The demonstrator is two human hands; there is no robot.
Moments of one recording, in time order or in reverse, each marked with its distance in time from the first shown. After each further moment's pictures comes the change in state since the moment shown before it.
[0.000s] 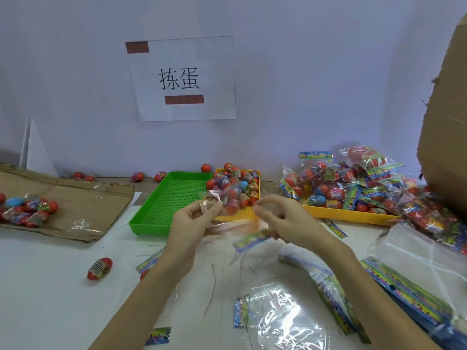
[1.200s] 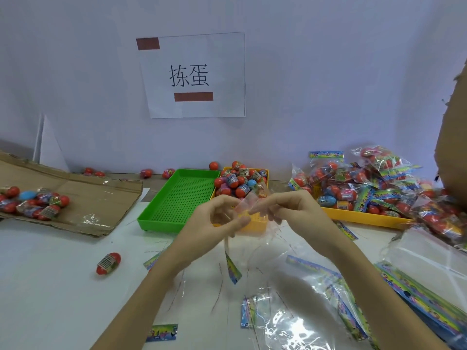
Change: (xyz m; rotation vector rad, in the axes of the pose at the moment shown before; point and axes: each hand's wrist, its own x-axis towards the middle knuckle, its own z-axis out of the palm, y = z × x) left_hand -0.002 0.011 -0.008 0.385 -0.401 0.280; right_hand -0.011 -0.032 -0.006 0.330 -0.027 -0.129
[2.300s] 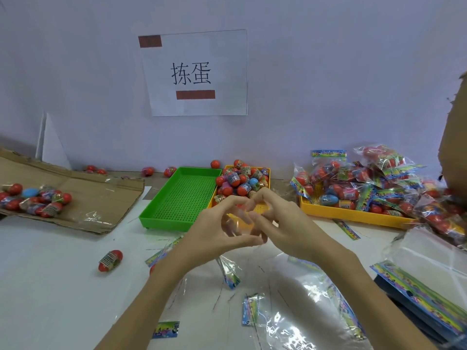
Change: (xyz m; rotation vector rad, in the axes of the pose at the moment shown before) left_hand -0.001 -0.005 0.005 0.180 -0.086 0.080; right_hand -0.002 0.007 0.023 -0.393 -0.091 -0.122
